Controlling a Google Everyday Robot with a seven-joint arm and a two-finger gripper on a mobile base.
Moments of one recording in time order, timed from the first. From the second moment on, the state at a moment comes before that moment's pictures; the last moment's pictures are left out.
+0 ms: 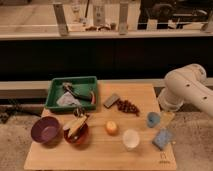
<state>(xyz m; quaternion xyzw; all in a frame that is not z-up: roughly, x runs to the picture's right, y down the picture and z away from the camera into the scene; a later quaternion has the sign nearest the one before) 0.284 0.105 0.685 -0.28 0.02 0.02 0.96</state>
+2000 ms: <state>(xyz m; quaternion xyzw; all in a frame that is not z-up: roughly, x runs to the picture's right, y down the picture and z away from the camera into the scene) 0.175 0.067 0.721 -0.25 -0.02 -0.06 0.97</state>
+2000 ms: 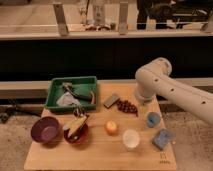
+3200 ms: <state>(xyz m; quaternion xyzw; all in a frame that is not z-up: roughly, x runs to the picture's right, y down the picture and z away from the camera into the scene) 0.077 0.045 0.764 -0.24 -0.05 -0.12 0.96</state>
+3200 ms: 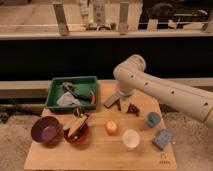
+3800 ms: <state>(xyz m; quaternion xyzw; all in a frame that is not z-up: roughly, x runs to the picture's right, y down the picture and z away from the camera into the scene) 0.042 0.040 0.779 -0.24 -0.07 -0.14 0.96</state>
